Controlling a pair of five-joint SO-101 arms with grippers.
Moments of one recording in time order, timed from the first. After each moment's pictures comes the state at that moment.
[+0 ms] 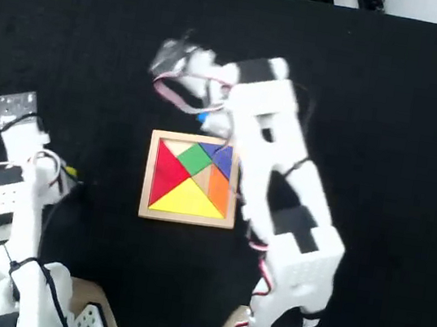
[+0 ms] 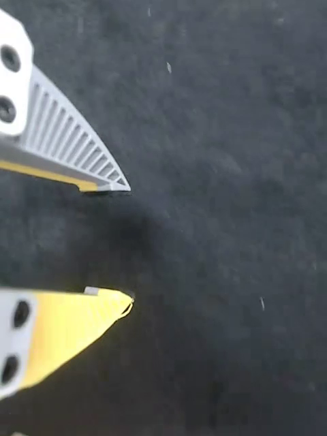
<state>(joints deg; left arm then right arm) -26.9 -37.0 65.9 47.3 -3.8 -21.7 21.8 -14.5 75.9 57.8</state>
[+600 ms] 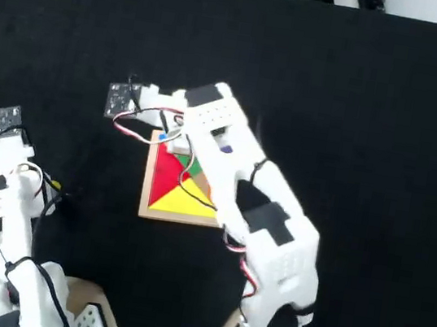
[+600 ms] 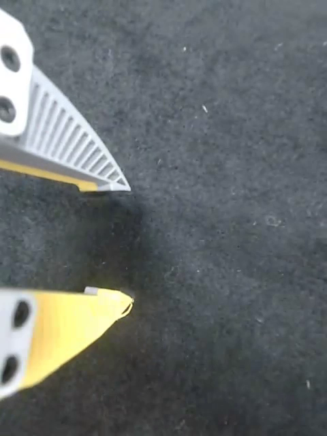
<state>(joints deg) -34.9 -37.2 69.0 47.9 -10.5 -29.9 27.8 -7.4 61.8 62.1</state>
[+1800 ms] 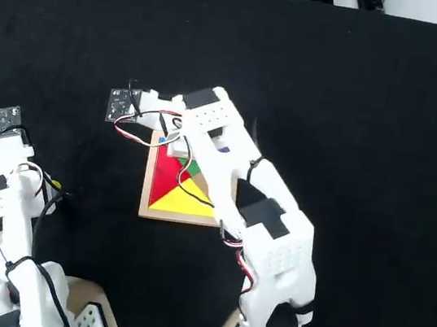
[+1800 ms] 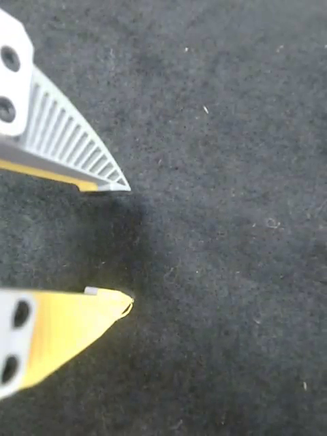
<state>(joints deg) -34.9 -37.2 69.0 47.9 -9.8 -29.9 29.6 -7.3 61.8 62.1</state>
